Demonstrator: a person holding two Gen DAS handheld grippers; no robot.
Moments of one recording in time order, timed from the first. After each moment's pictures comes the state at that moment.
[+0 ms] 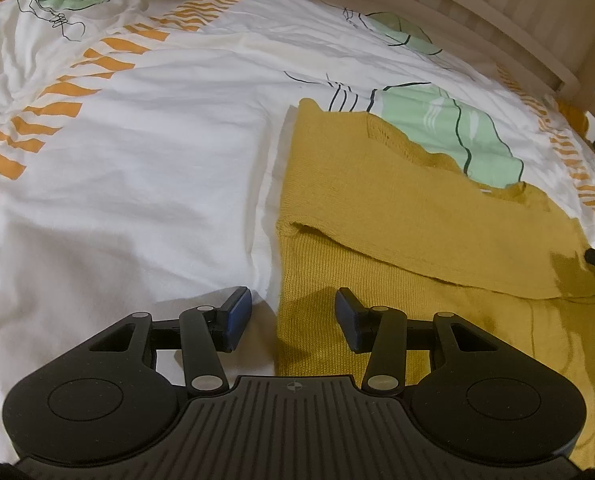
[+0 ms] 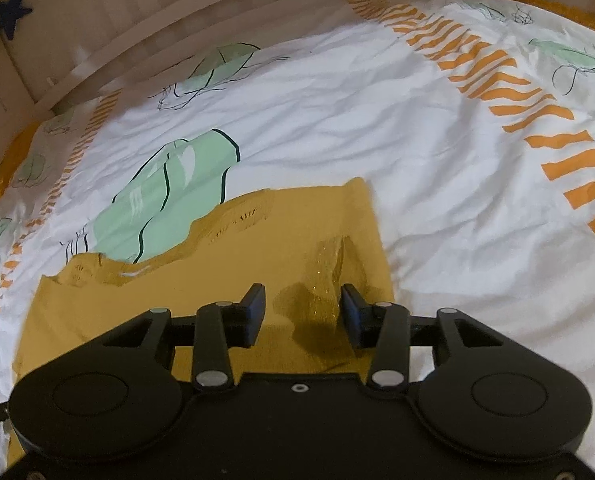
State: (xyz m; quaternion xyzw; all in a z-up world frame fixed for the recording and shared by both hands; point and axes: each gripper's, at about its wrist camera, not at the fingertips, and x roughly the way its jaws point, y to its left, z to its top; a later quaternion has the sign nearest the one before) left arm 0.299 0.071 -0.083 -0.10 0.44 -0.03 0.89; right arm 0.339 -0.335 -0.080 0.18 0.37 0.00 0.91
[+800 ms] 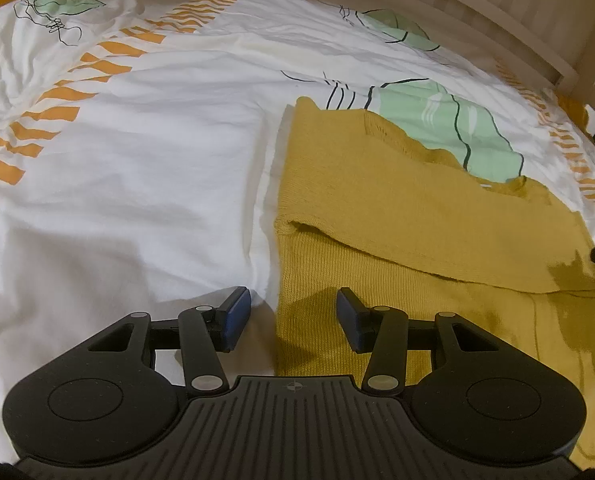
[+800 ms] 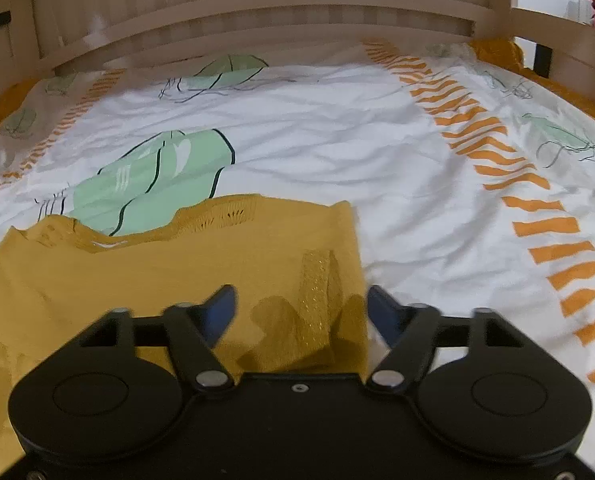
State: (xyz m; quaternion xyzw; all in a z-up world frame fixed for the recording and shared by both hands) left arm 0.299 0.069 -0.082 -0.09 0.45 -0.03 0.89; right arm 0.316 -0.313 -0.076 0.06 0.33 -0.03 0.94
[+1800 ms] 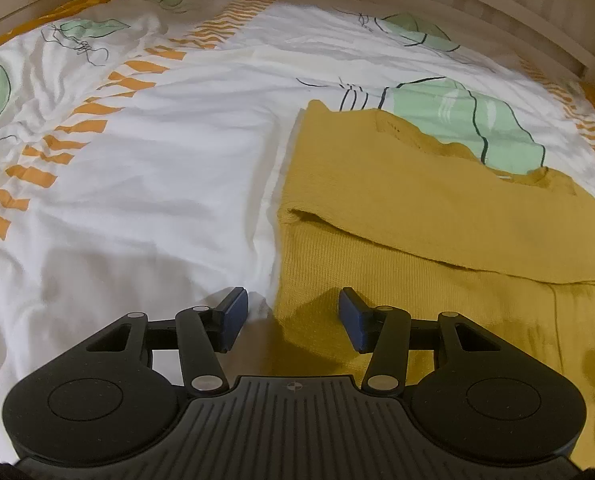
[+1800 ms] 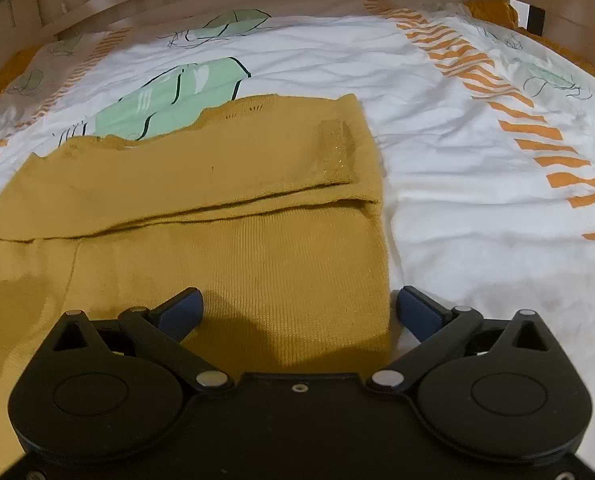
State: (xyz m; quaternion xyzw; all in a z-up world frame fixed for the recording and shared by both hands) left arm 0.285 0.046 -0.081 -0.05 0.43 0.03 0.90; right arm 0.253 -0.286 -0.113 0.06 0.39 -0.03 0.92
